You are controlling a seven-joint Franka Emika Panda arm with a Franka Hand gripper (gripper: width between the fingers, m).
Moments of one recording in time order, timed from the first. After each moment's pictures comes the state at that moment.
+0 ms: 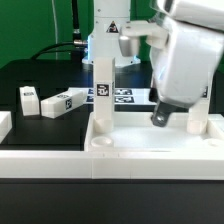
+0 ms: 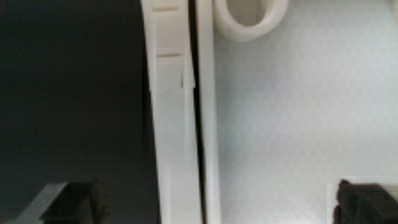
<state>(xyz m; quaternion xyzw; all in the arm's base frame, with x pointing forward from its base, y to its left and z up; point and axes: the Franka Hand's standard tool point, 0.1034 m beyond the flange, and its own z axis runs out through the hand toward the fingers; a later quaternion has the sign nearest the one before) 0.654 -0.003 0.095 0.74 0.67 -0.09 0.06</state>
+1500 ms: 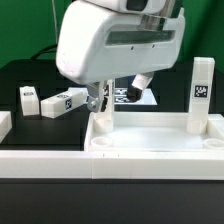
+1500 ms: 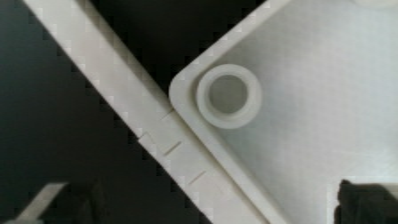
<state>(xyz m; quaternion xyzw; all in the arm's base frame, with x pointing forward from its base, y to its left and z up) 0.645 -0.039 0.092 0.92 0.37 -0.07 0.08</state>
